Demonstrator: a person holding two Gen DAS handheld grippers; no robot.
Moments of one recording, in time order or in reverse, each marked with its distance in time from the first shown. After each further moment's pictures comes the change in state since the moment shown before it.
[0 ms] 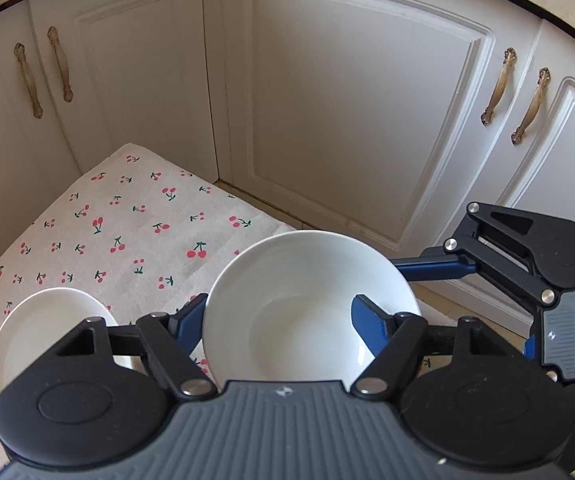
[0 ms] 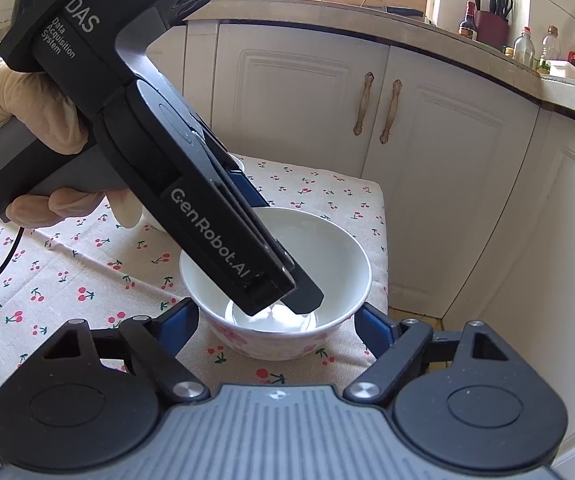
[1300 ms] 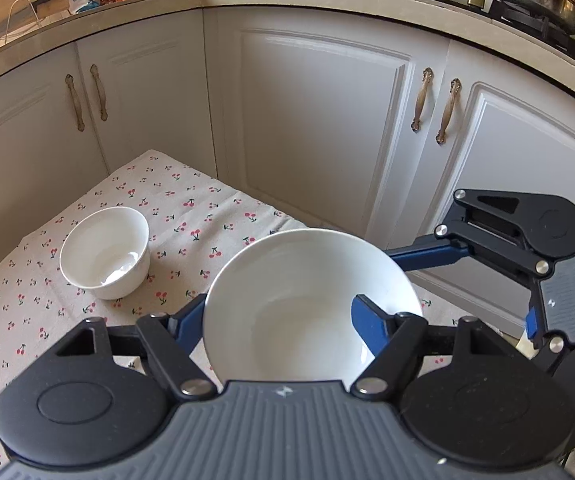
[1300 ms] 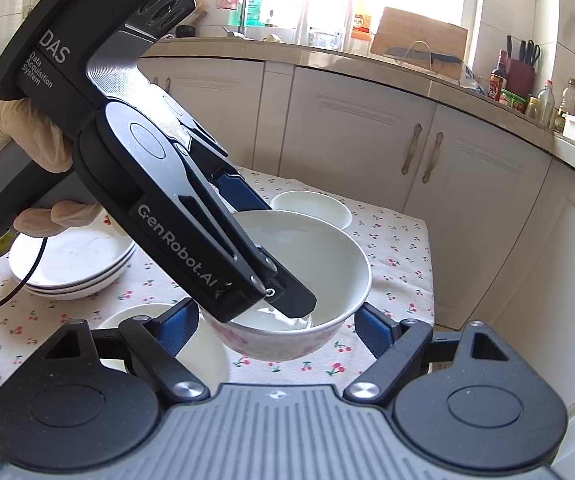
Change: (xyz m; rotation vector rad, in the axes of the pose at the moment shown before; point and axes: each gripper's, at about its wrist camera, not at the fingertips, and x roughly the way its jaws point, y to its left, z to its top) left arm -0.156 -0.071 -0.090 -0.008 -0.095 0.036; right arm -0.145 0.105 0.010 -0.071 -0.030 0.068
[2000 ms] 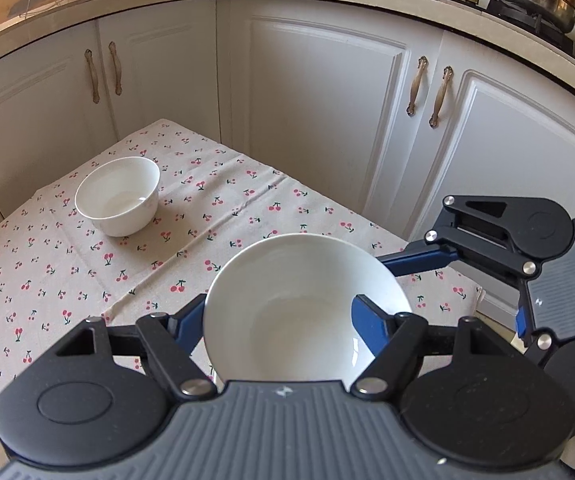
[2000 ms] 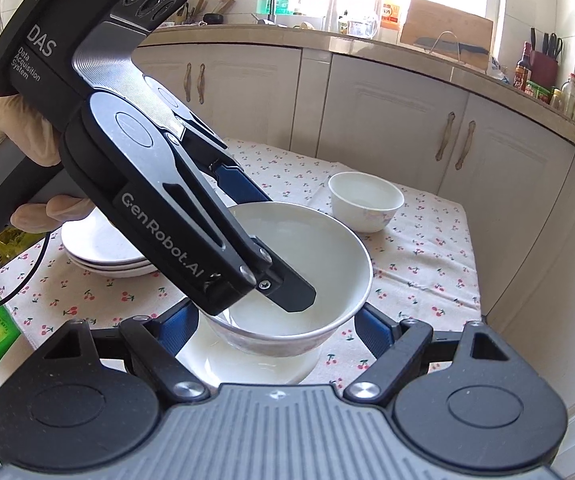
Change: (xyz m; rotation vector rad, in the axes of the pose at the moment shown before) left arm -0.031 -0.005 -0.050 -0.049 0.012 0.001; right arm -0.008 0.044 -0.015 -0.001 0.044 0.066
